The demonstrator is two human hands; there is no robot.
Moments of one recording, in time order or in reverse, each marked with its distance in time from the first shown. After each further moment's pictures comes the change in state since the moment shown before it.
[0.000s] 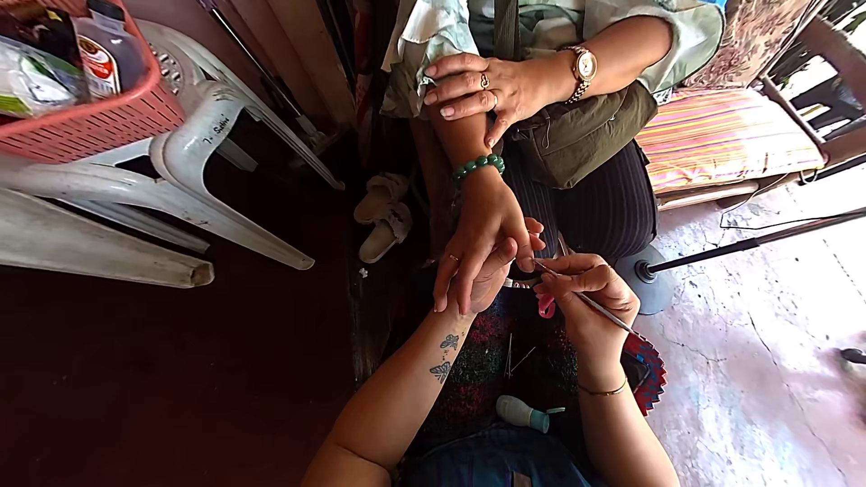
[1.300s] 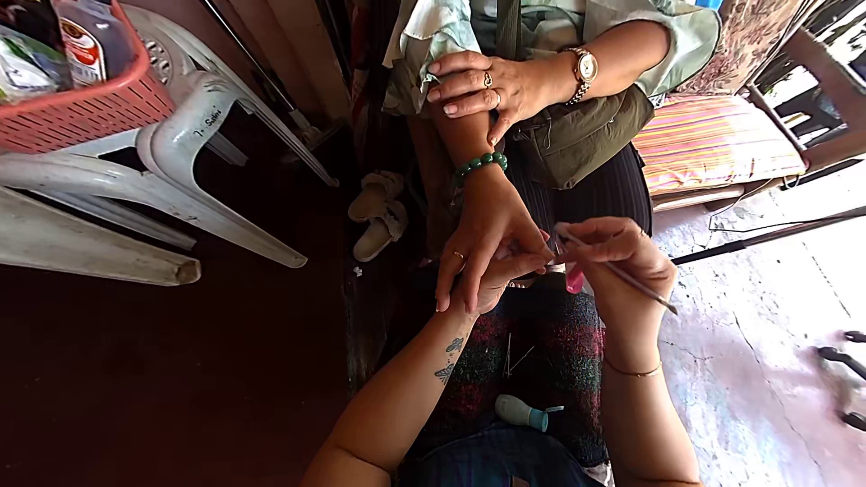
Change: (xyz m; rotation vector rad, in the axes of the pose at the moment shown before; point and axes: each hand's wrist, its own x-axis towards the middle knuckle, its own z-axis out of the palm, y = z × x) left_hand -0.002 -0.004 0.002 0.120 -0.040 -0.068; right_hand 0.045 -0.023 -0.016 -0.253 -0.133 -0.099
